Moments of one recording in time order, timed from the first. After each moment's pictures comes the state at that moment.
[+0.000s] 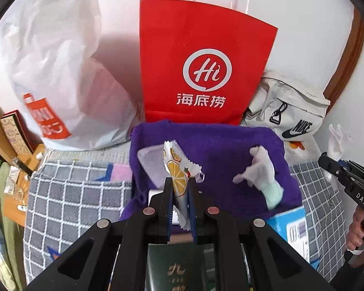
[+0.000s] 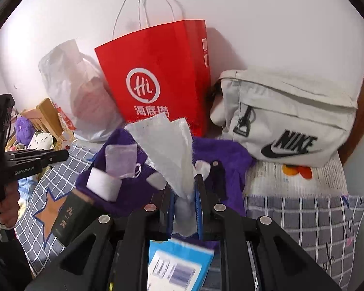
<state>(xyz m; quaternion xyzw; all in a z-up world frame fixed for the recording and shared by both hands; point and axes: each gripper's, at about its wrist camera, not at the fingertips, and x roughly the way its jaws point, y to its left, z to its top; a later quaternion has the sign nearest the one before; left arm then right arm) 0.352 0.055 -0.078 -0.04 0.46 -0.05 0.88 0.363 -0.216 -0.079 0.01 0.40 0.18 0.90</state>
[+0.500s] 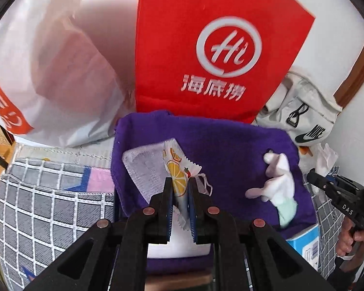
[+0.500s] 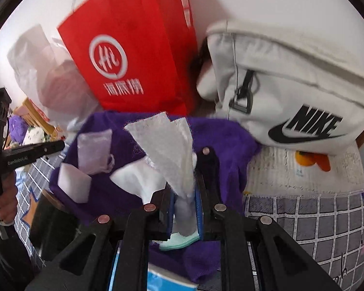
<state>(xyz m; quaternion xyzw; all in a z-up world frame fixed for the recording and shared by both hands) 0.407 0.062 -0.139 -0.07 0.50 -0.07 0.86 0.413 -0.219 -0.152 0.02 0.47 0.17 0.87</state>
